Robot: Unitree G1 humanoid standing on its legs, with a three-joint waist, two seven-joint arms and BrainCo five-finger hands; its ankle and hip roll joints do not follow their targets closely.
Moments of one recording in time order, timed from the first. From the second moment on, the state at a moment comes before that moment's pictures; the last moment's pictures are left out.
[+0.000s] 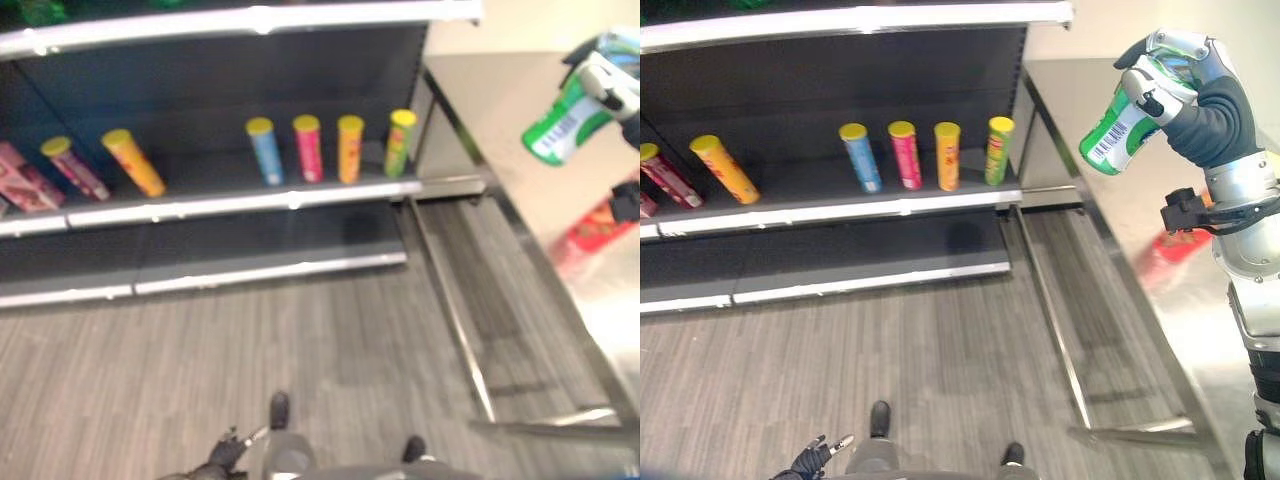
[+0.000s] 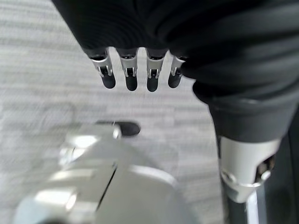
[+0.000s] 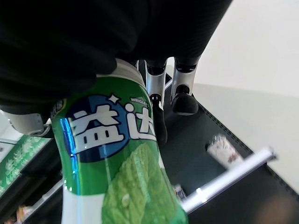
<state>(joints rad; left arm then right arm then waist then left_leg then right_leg) 0.12 0.26 -0.04 1.08 -0.21 -0.12 0.04 -0.31 -1.01 -0.14 -0.18 0.10 -0.27 -0.06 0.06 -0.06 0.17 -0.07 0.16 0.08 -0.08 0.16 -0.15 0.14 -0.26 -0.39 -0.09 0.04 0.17</state>
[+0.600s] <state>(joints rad) 0.06 0.30 -0.07 1.07 -0.17 -0.11 0.04 -0.31 -1.06 -0.13 -0.17 -0.02 -0.21 -0.12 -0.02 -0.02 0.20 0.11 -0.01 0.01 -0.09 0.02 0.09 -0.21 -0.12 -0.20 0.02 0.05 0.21</state>
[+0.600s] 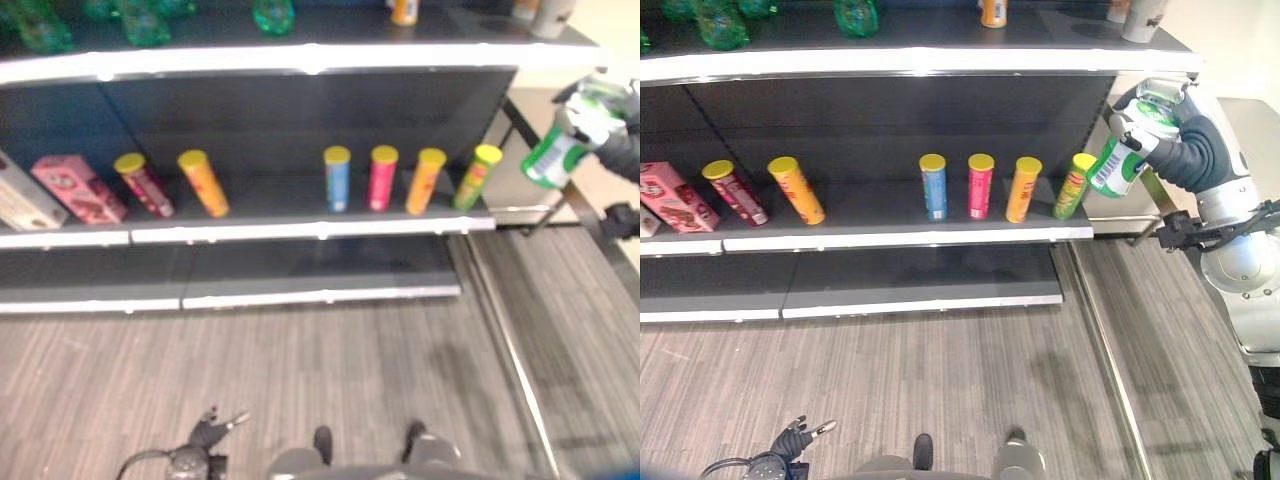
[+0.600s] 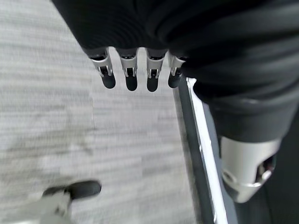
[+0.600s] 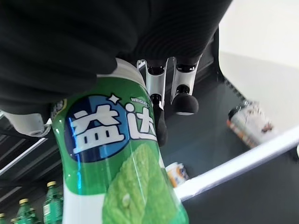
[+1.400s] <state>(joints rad) 0.07 0.28 -0.08 1.07 -0.18 -0.10 0.04 -0.70 -1.26 0.14 -0.06 -0.02 -0.23 -0.14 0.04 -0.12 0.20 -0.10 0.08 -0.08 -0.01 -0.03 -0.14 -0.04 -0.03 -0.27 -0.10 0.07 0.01</state>
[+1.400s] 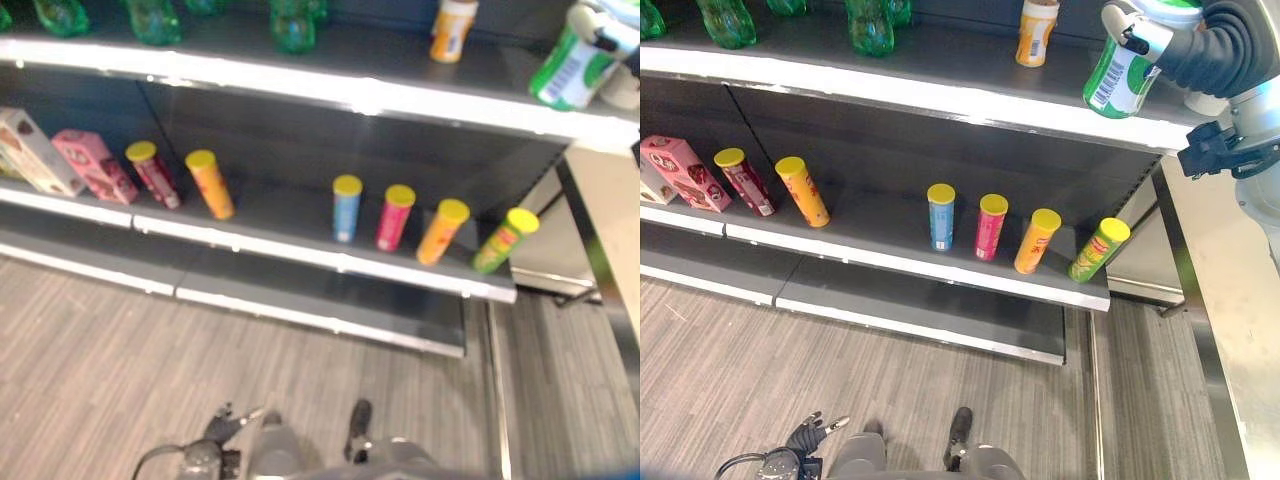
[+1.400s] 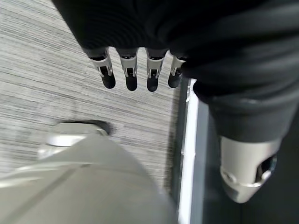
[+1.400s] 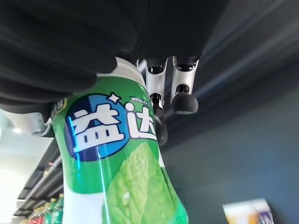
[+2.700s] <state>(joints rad) 0.10 0.26 -0.08 1.18 -0.18 -0.09 0.12 -1.05 -0.98 0.54 0.47 -0.36 -0.05 -0.22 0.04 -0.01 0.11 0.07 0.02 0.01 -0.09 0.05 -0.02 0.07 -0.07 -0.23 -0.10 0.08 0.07</state>
